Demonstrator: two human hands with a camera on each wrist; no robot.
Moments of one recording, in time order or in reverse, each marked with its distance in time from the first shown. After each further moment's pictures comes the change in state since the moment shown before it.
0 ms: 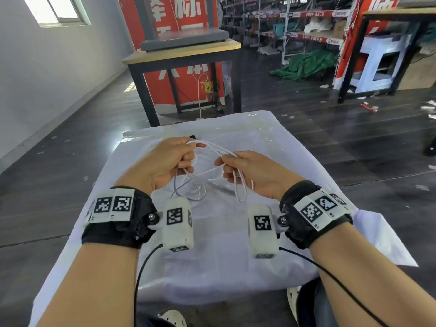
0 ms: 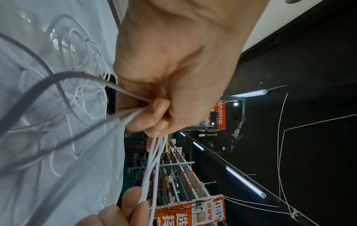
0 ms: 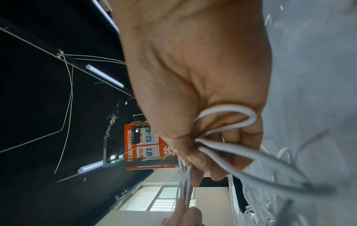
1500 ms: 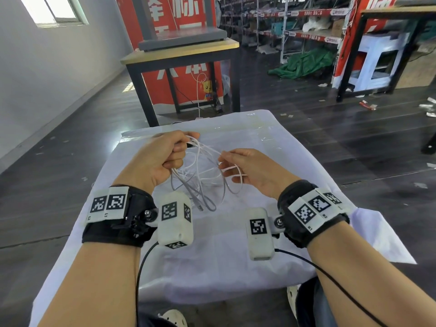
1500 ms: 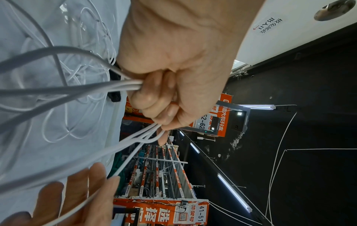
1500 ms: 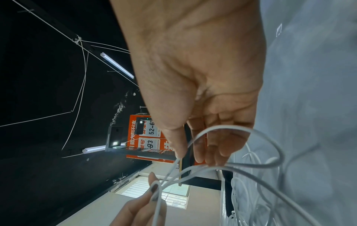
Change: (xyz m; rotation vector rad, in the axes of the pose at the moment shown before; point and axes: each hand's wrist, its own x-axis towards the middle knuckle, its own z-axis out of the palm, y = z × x) left_hand -0.001 0.009 -0.003 -0.224 0.101 -0.011; right_hand 0.002 0.002 -0.002 -0.018 0.086 0.004
